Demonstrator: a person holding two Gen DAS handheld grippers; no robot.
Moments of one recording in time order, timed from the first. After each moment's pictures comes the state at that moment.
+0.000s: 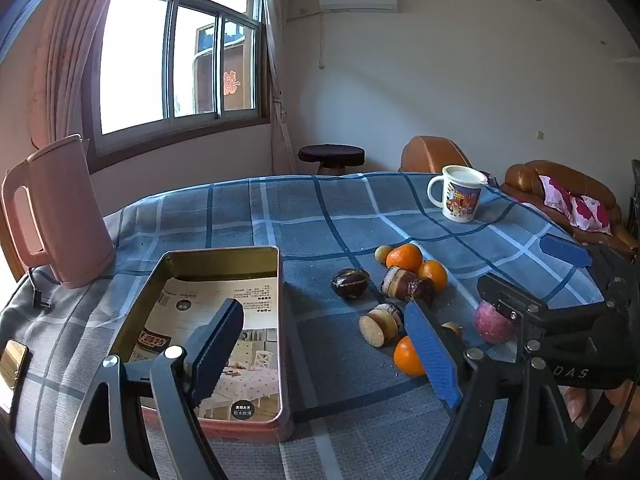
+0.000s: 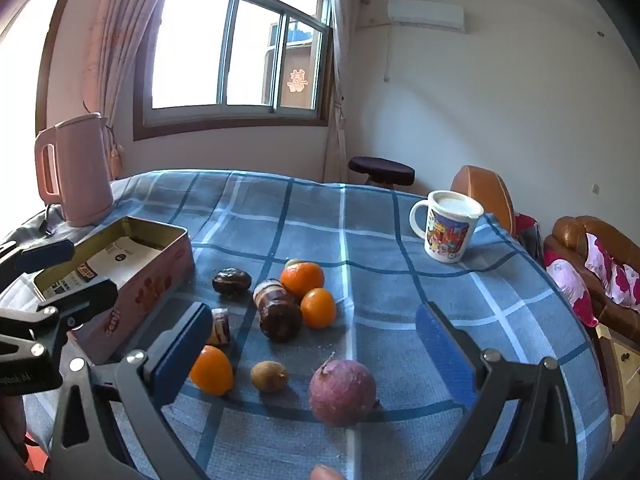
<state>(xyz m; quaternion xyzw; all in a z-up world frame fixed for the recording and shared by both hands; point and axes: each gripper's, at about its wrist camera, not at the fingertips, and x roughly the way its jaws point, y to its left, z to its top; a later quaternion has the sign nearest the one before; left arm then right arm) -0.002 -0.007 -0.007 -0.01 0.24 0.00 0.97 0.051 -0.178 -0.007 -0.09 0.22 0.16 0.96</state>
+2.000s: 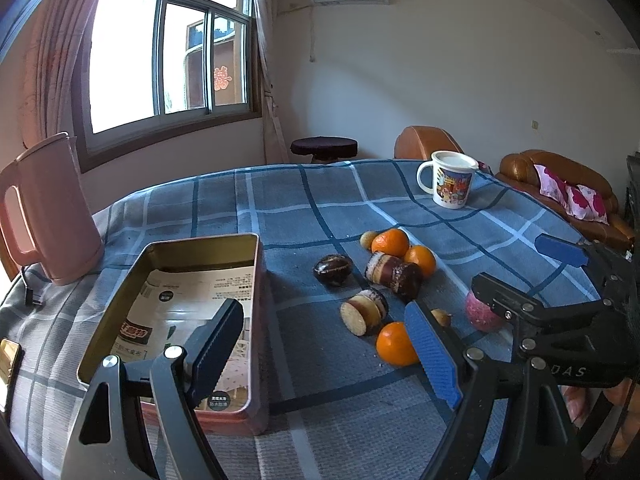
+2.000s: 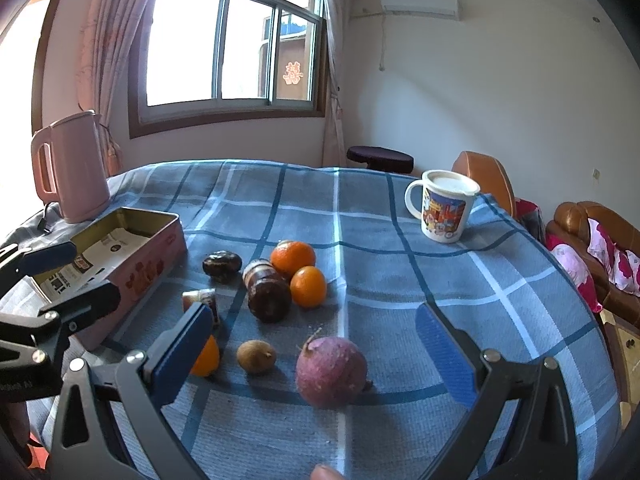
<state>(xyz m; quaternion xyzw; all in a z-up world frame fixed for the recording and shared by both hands) 0.003 -0.027 -0.020 0.00 0.26 -0.01 0.97 0.051 -0.189 -0.023 -0.07 0.24 0.16 0.96</state>
